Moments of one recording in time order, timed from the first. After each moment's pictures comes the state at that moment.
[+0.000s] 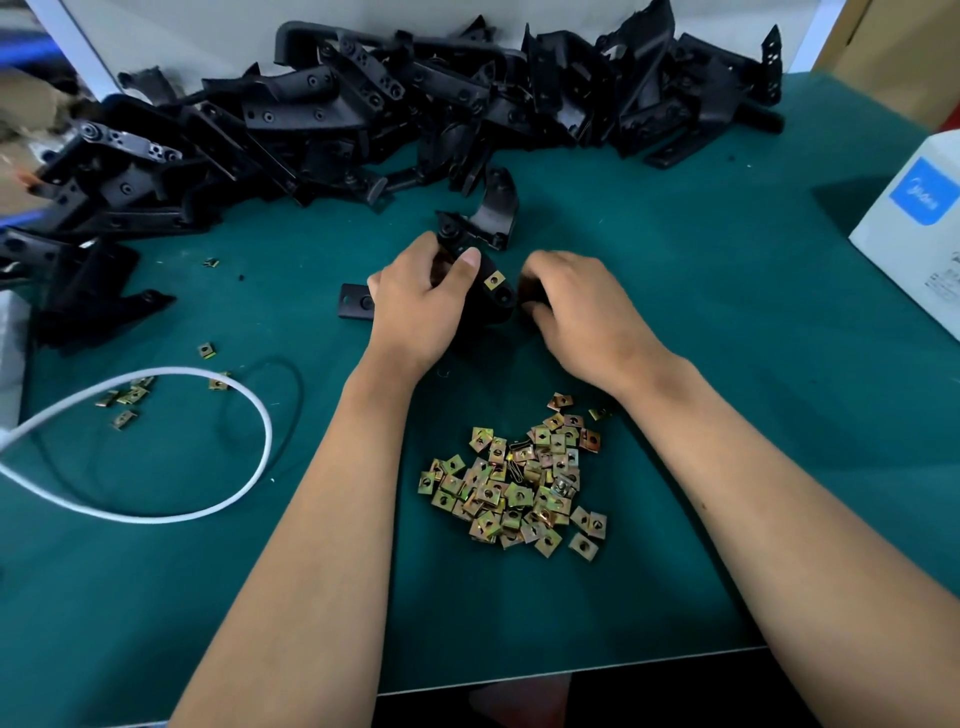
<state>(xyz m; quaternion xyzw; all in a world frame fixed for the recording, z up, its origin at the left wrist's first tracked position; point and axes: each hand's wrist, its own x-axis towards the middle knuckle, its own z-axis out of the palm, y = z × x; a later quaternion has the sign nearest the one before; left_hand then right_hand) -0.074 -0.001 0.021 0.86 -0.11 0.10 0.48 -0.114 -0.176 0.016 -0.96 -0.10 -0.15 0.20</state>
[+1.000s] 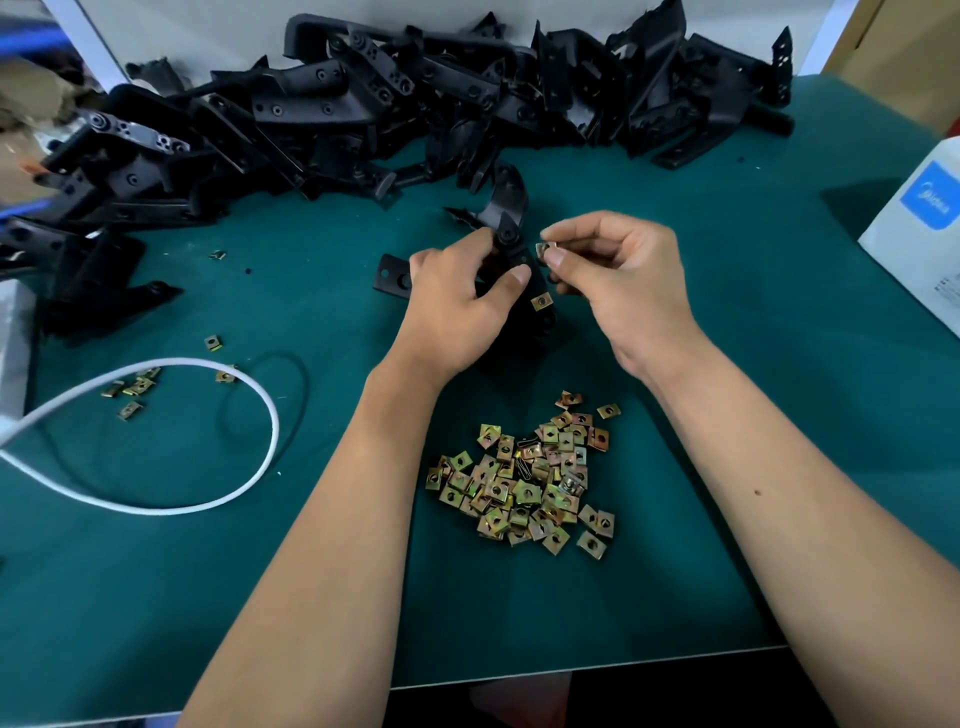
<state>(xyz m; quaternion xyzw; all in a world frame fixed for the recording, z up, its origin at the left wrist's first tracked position) -0.085 -0.012 0.028 0.85 -0.25 0.12 0.45 -0.113 -0.183 0.023 -0.71 -0.02 -0.19 0.67</state>
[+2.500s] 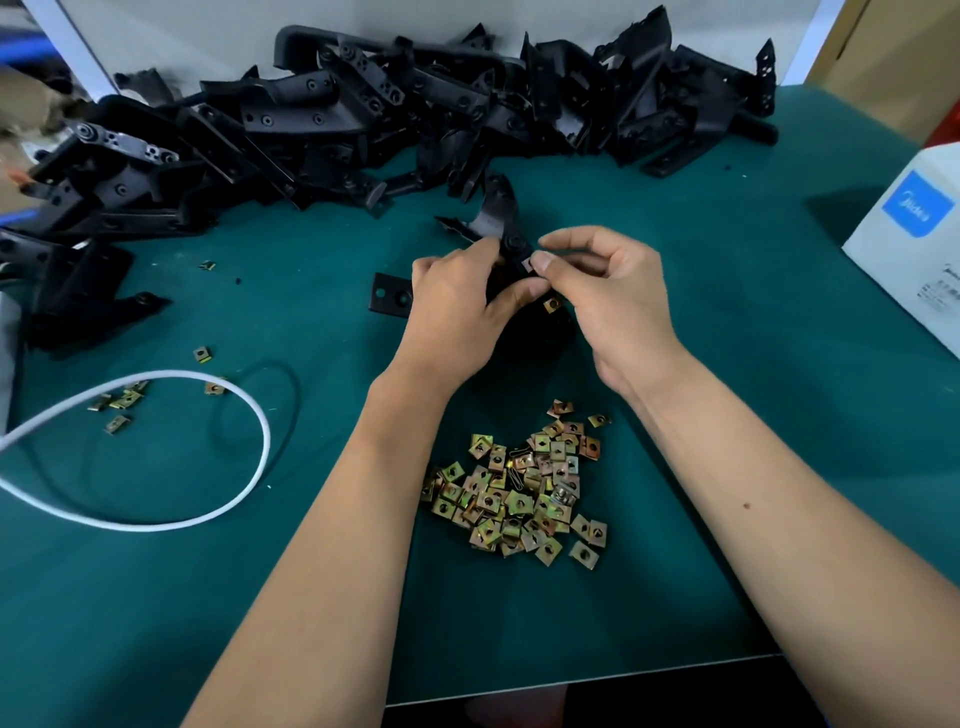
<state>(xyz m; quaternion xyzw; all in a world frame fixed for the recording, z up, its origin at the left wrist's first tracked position) -0.081 -0.020 0.025 0.88 -0.25 0.13 0.37 -0.116 -0.175 0.022 -0.70 0.04 -0.20 0.69</state>
